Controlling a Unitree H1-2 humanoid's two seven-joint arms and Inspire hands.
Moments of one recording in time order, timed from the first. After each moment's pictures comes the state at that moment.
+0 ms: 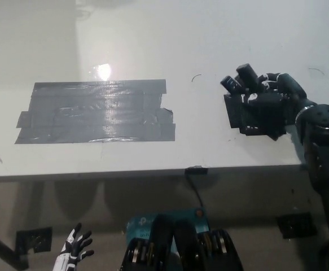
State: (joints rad) left_arm 0.11 0.08 0.03 0.35 0.12 -0.43 0.02; right_arm -0.85 -0.17 -0.16 0.73 -0.05 0.34 0.18
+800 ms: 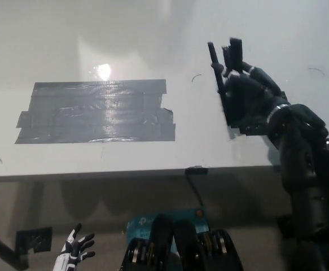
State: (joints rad) left_arm 0.11 0.08 0.03 0.35 0.11 -0.43 0.02; right_arm -0.87 0.00 -0.33 0.63 0.34 0.45 0.15
